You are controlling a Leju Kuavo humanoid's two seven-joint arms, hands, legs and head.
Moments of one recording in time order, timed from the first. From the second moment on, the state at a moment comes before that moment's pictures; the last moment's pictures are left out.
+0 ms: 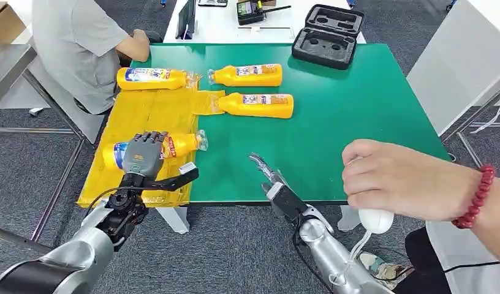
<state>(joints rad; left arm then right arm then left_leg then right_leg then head) -0.72 -0.05 -0.22 -0.33 -1.57 0.63 -0.07 -0.40 0.05 0.47 -0.76 0.24 0.02 -0.70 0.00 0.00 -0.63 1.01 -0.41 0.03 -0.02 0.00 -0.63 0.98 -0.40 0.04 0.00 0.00</state>
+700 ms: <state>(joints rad) -0.72 -0.04 -0.27 -0.31 -1.56 0.55 -0.09 -0.41 0.05 0.48 -0.75 0.23 0.03 -0.70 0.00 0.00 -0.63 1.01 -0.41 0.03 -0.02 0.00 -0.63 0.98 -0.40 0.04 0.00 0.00</state>
